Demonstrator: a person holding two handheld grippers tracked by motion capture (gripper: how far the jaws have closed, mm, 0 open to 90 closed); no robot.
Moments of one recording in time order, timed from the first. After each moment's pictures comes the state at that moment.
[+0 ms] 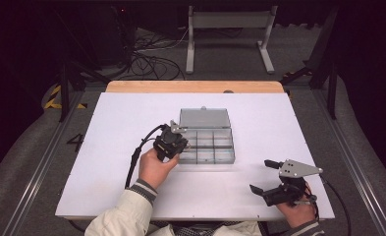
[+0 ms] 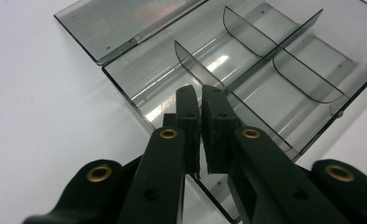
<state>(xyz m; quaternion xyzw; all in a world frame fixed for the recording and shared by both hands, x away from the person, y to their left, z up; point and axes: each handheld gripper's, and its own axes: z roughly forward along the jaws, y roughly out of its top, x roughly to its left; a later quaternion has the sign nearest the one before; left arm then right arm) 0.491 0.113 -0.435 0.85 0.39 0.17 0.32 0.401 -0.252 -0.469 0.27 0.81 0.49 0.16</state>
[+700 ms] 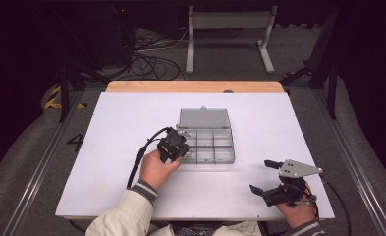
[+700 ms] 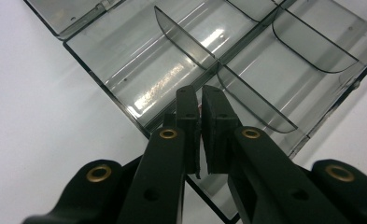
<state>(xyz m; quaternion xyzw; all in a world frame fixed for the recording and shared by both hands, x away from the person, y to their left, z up) 0.496 0.104 -0.449 0.87 0.37 0.14 0.28 0.401 -0.252 -0.469 0.27 0.81 0.49 0.16</state>
